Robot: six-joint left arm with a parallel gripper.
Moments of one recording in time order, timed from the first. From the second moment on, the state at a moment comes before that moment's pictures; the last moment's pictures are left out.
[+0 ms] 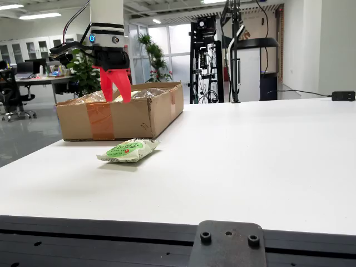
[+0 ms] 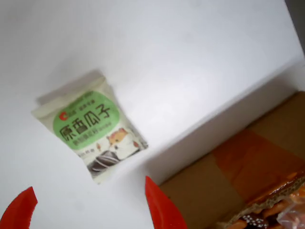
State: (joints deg) arm -37.0 50.0 58.5 7.6 74.7 -90.0
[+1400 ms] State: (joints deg) arm -43.4 57.6 54.9 12.0 74.0 -90.0
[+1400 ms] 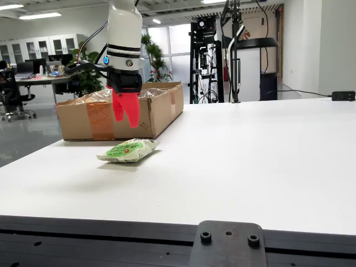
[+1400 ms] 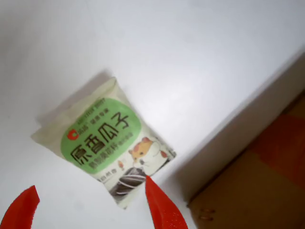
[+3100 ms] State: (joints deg) arm -38.3 65.6 48.7 8.5 74.2 -90.0
